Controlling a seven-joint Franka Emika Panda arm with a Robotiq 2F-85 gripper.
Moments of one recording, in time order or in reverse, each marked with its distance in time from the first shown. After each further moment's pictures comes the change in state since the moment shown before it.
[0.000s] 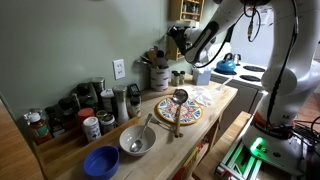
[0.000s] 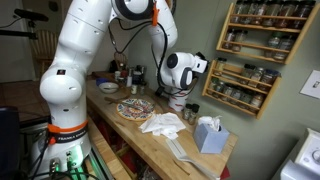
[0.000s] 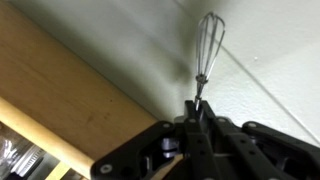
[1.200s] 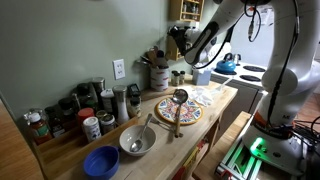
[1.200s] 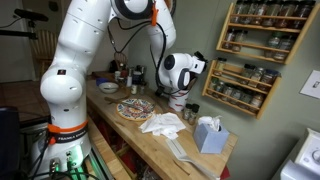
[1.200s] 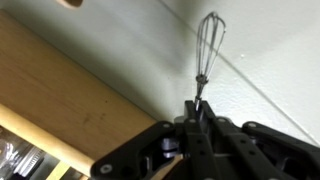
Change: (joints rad) arm 0.012 -0.008 0.001 -0.034 0.030 0.056 0.009
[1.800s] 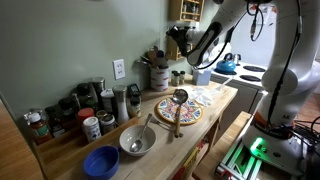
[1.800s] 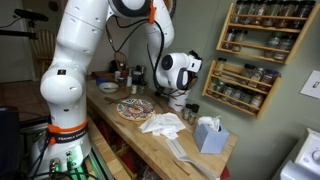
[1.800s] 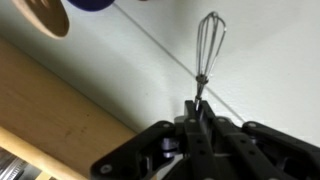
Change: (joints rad) arm 0.000 -0.033 -0.003 -0.050 -0.100 0.045 0.010
